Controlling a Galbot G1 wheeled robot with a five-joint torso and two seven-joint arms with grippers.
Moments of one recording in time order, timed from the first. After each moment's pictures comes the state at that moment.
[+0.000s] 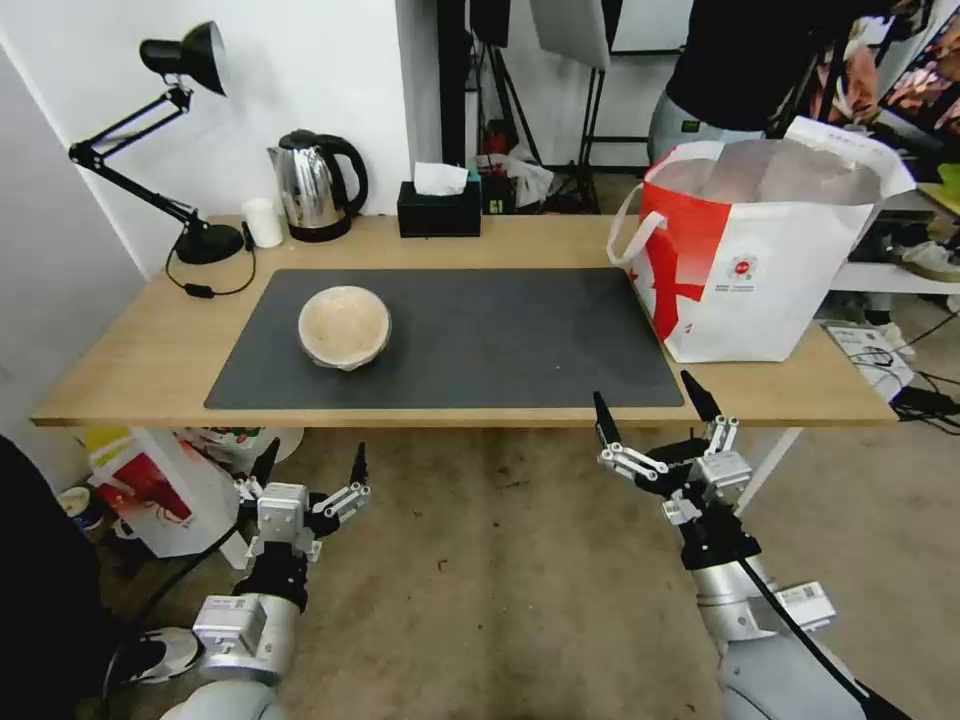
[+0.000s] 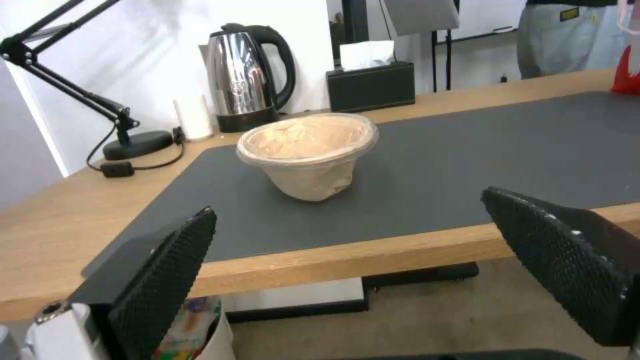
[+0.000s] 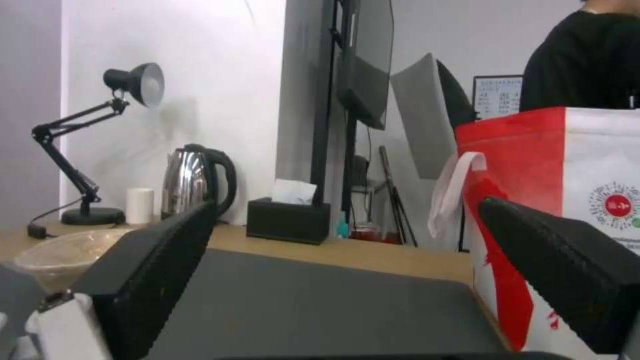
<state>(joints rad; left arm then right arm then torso) 1.80 -1.50 -0.55 -2.30 0.00 0.00 0.00 -1.58 0.81 0.23 2.24 0.22 0.38 0.44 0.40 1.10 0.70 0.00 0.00</state>
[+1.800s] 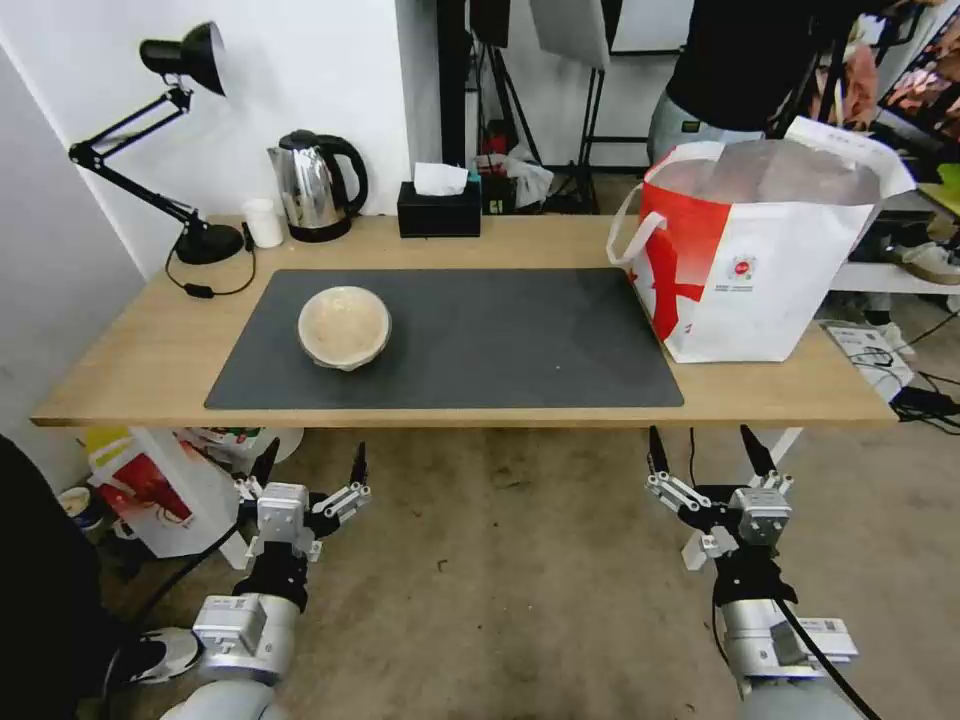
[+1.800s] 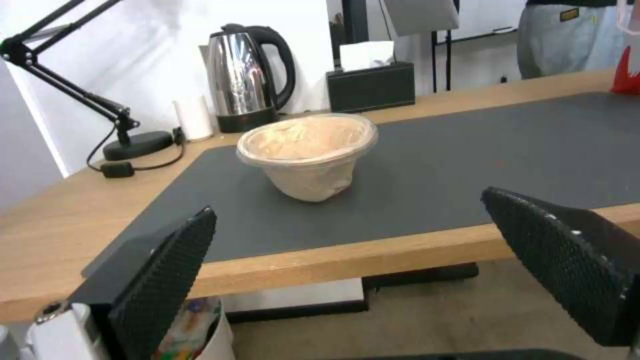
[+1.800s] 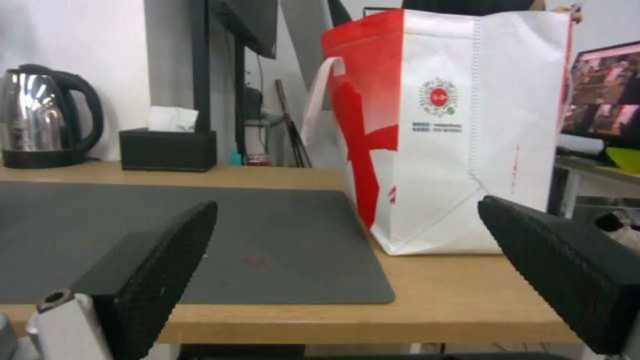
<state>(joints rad) 1.80 -1.50 -0.55 -2.30 0.00 0.00 0.00 -1.71 0.79 0.23 2.25 0.21 0.28 0.76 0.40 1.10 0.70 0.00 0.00</state>
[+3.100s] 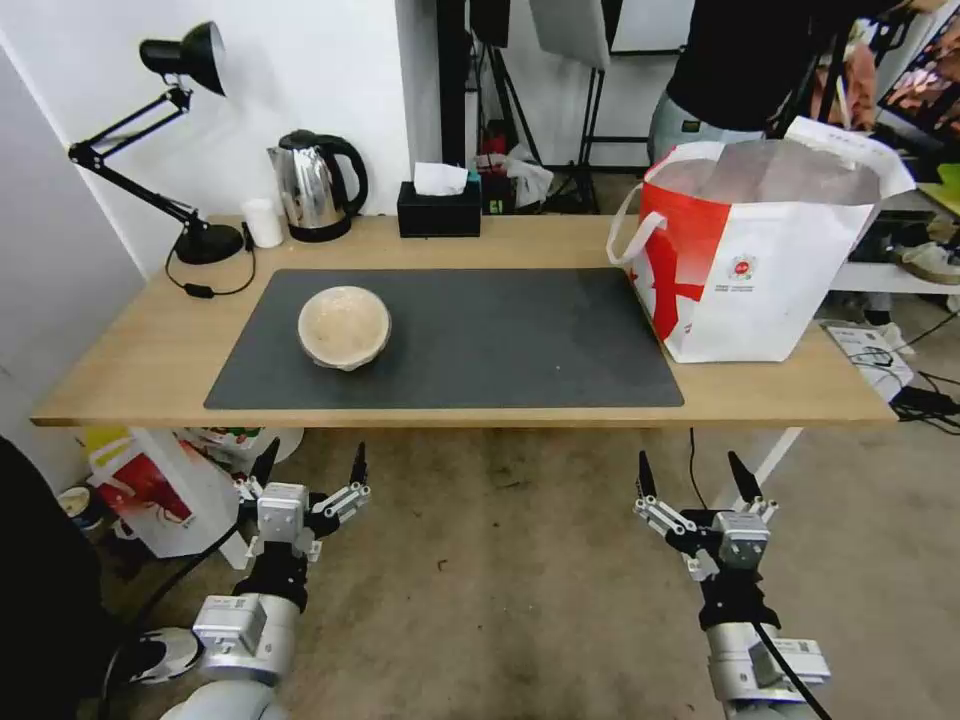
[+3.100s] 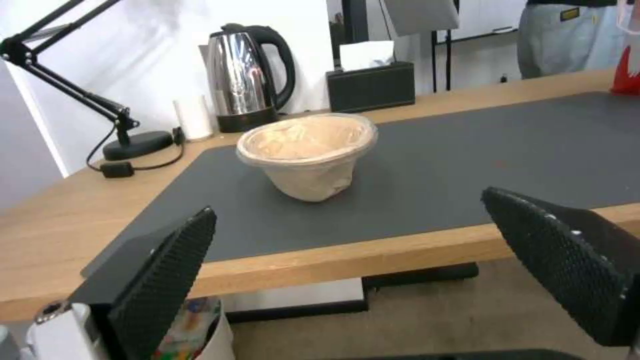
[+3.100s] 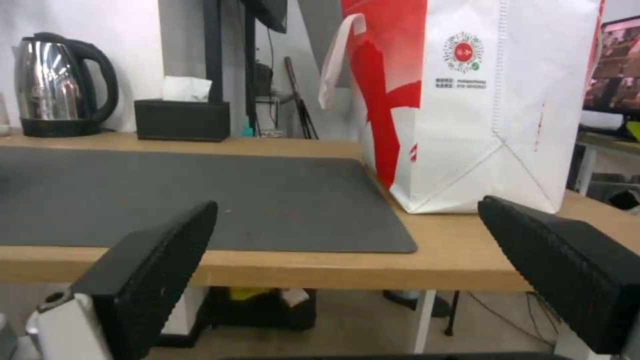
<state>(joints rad) 1.80 -1.50 -0.55 -2.30 0.00 0.00 0.00 -1.71 0.83 0.16 2.21 0.18 0.28 0.74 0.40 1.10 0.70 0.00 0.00</state>
